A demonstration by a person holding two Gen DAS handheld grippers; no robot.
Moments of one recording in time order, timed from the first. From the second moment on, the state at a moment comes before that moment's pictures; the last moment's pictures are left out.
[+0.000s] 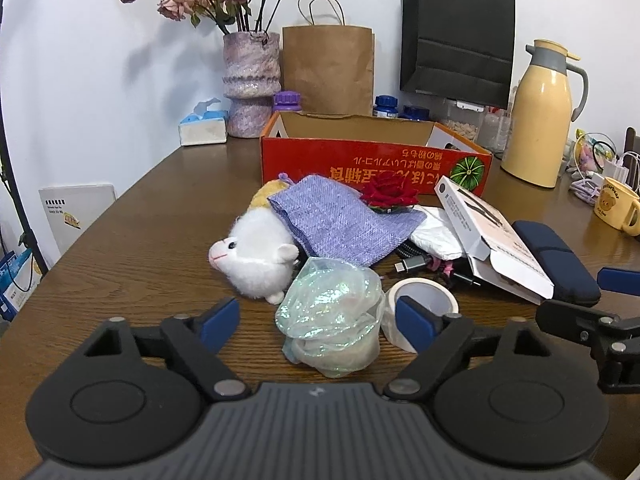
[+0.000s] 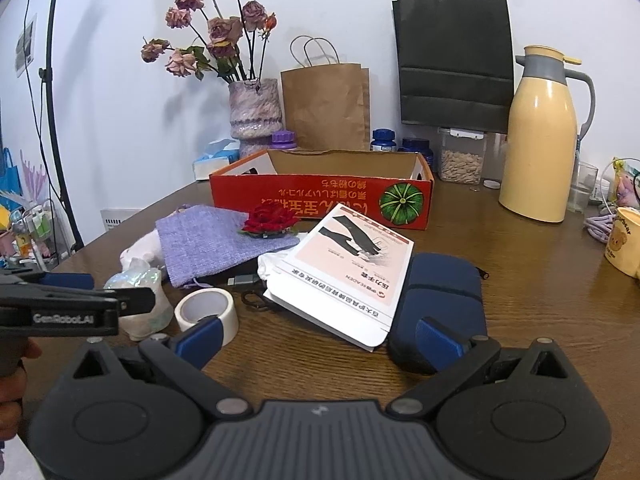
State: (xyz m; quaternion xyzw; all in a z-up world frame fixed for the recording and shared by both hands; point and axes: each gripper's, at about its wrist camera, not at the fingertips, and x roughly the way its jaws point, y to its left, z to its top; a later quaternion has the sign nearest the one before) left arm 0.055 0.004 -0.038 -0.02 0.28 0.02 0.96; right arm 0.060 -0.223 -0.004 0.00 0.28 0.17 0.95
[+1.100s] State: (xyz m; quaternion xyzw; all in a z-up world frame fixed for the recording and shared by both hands) left arm 0.051 0.053 -0.031 -0.03 0.27 0.01 0.96; right arm 0.076 -0.144 -0.016 -0.05 0.30 0.22 0.93
